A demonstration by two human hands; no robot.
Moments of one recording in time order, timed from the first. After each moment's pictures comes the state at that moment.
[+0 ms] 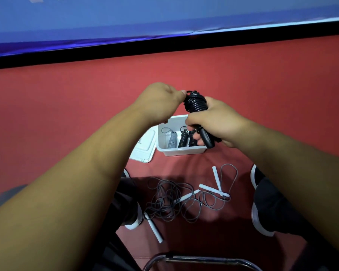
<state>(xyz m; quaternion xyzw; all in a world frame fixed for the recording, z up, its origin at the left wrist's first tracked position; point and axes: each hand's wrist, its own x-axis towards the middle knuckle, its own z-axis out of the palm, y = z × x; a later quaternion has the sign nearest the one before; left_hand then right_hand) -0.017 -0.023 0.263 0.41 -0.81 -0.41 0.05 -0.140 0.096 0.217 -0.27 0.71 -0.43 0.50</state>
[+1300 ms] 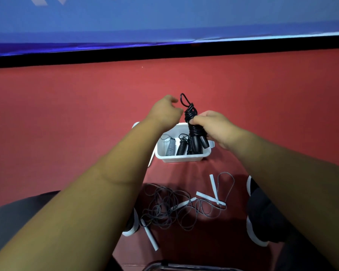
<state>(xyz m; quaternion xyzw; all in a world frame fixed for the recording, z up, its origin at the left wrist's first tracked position) -0.051 -0.061 0.199 0.46 -0.76 -0.46 0.06 -0.183 0.058 0.160 -0.24 0.74 -0.44 0.46</state>
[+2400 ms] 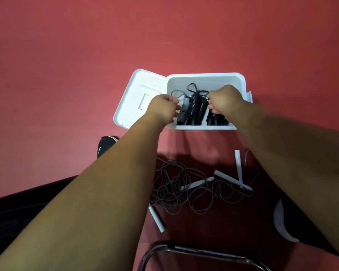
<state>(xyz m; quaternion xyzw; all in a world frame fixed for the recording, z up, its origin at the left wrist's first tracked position) -0.018 -0.112 -0.039 0.60 -0.52 -0.60 0.04 -0.200 -0.036 -0.054 -0.11 0.82 -0.31 0.47</state>
